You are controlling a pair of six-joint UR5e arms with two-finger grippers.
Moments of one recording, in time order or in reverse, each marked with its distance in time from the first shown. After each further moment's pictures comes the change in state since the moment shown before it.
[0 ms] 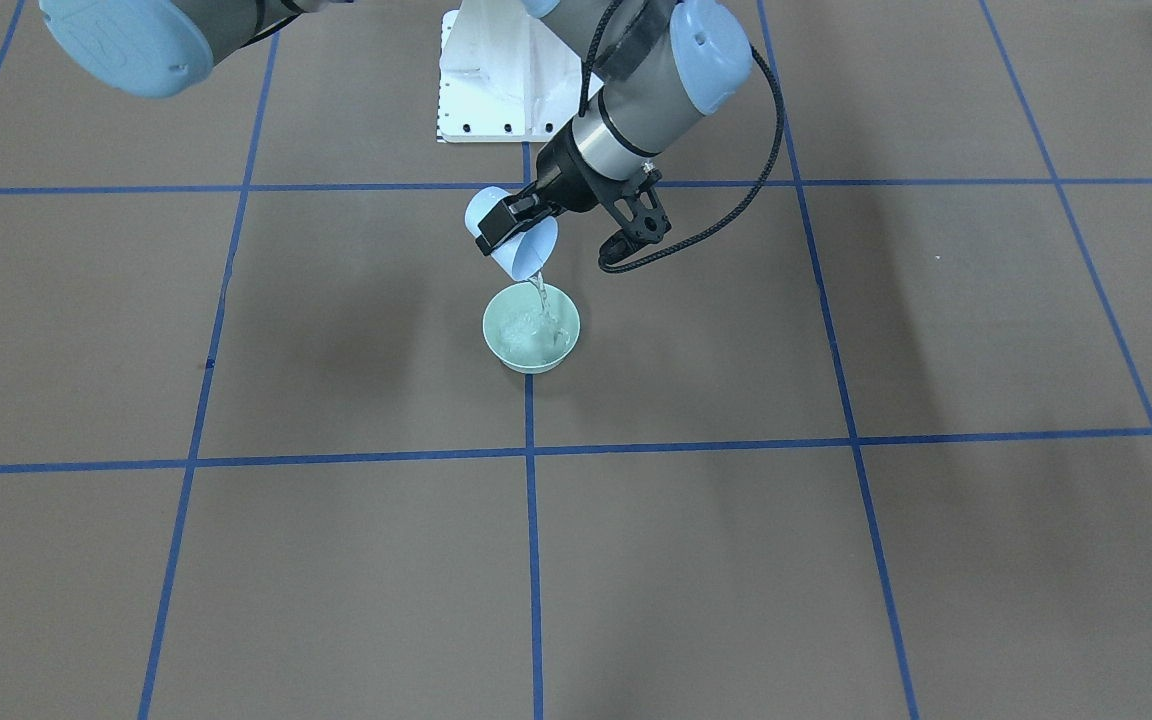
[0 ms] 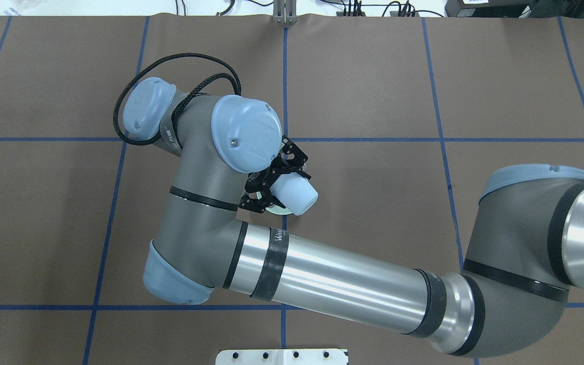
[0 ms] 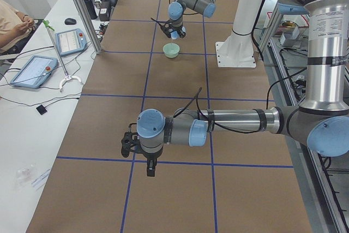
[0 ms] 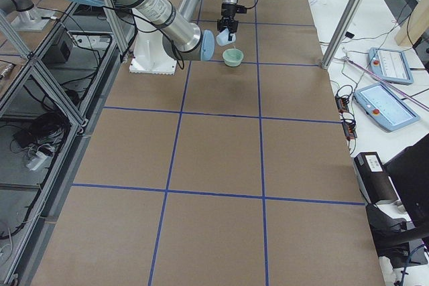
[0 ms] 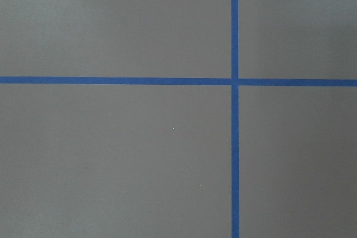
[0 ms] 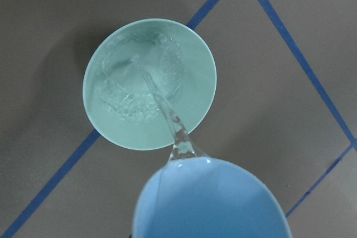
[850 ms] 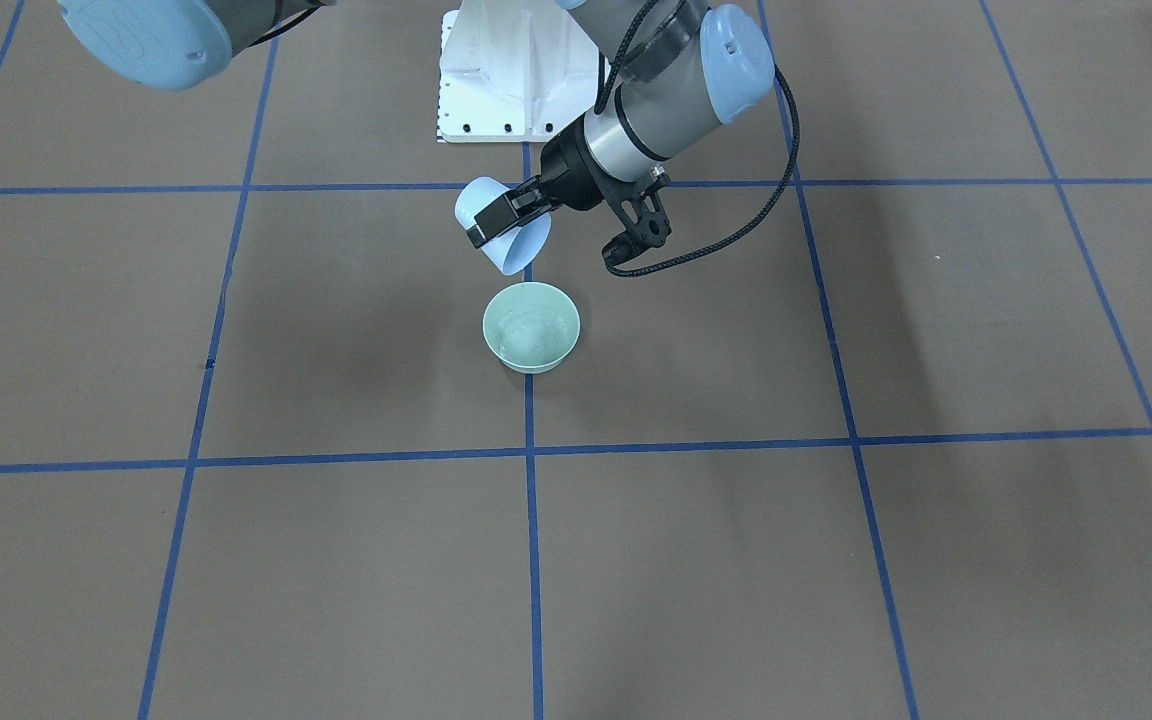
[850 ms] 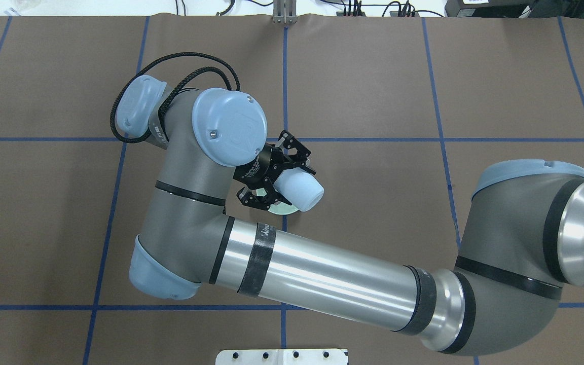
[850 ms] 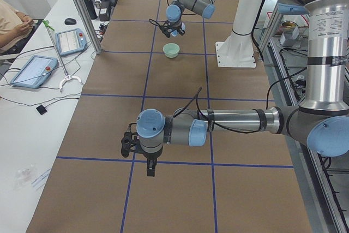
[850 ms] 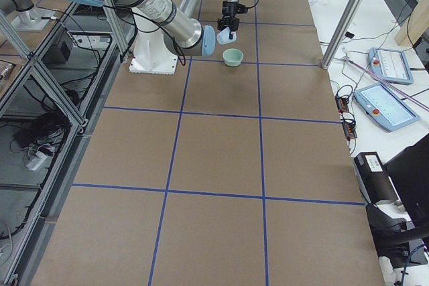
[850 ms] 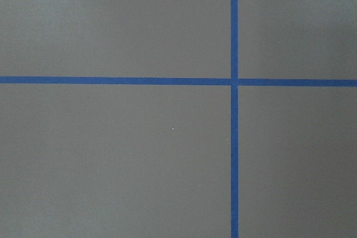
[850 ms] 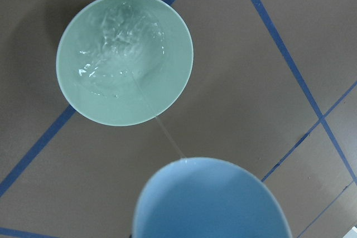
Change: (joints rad) left arm 0.000 -0.001 0.000 0.003 -0.002 0.000; right arm 0.006 0.028 -0.030 -0.048 -0.027 -0.018
